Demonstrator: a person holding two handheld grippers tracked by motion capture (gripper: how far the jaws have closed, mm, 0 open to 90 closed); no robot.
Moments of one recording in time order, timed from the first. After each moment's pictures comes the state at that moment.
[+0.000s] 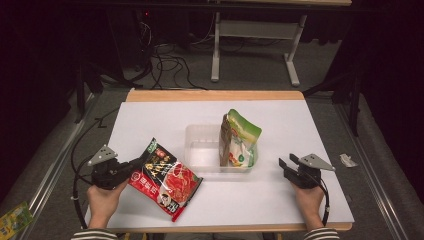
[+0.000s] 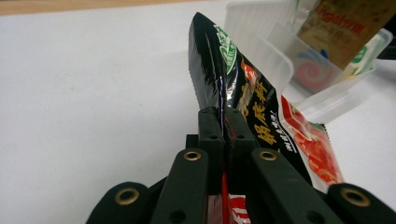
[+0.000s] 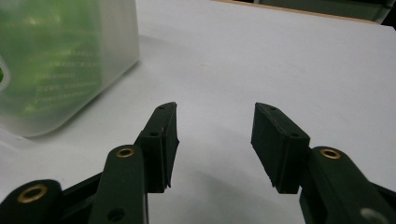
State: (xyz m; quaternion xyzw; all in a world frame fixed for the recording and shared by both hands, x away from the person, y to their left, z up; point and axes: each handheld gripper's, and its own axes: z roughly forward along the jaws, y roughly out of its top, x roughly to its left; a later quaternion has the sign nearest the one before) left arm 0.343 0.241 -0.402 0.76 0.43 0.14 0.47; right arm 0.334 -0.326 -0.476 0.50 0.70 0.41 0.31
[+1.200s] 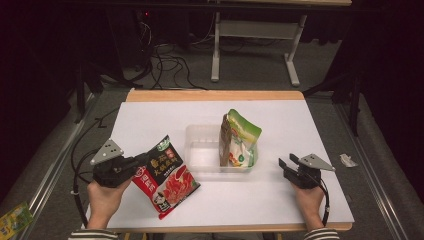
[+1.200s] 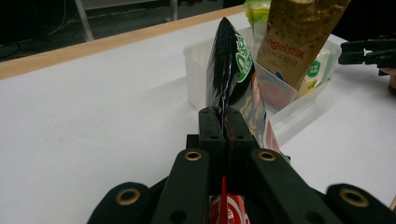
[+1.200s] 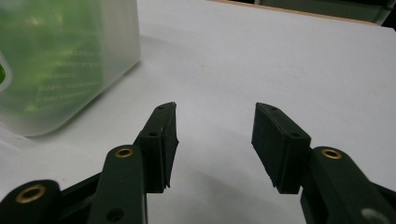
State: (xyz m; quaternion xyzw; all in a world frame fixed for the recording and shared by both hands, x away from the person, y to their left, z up) left arm 0.329 0.214 -0.355 0.78 0.37 0.17 0.47; right arm 0.334 -0.326 -0.476 0.50 0.70 0.41 0.31
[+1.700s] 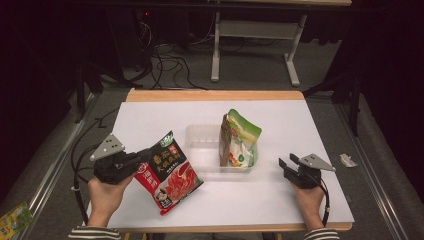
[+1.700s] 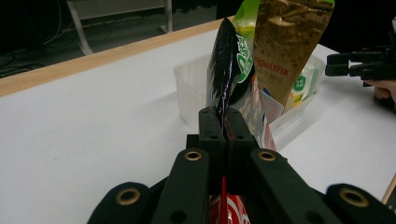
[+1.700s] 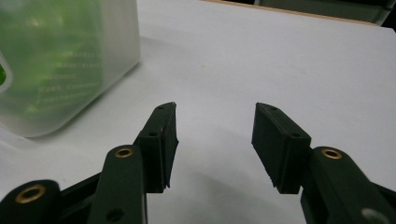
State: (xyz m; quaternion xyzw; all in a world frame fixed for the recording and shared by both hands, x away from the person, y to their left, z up) left arm 0.330 0.204 -0.335 0.78 0.36 0.16 0.49; right arm 0.334 -0.327 -0.476 0.50 0.70 0.41 0.31
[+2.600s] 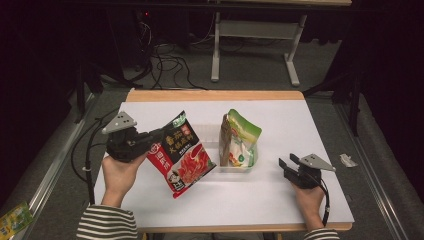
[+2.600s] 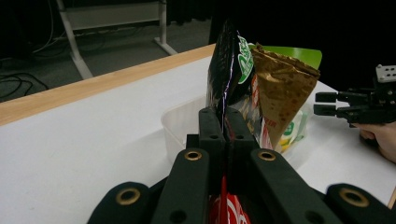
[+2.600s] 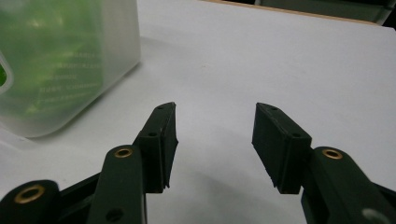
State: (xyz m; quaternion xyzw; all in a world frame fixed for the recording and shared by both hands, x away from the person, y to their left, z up) left arm 0.363 0.171 -0.300 0.77 0.37 0.15 0.50; right arm 0.334 -0.327 -0.476 0.50 0.70 0.41 0.31
